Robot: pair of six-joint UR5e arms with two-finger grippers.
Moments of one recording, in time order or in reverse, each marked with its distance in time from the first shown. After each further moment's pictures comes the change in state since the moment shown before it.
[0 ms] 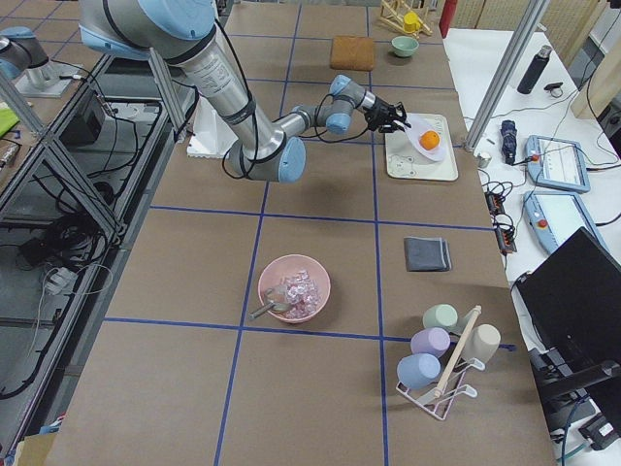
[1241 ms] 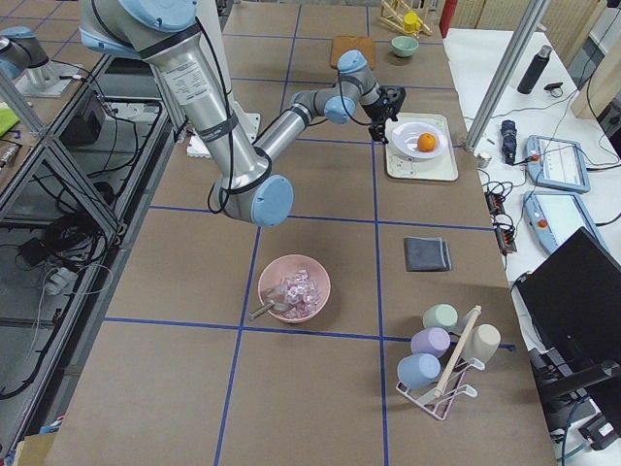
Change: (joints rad) left arm 0.076 0.121 -0.282 0.010 0.050 -0.442; right arm 0.290 -0.385 0.638 -0.433 0.790 -1.216
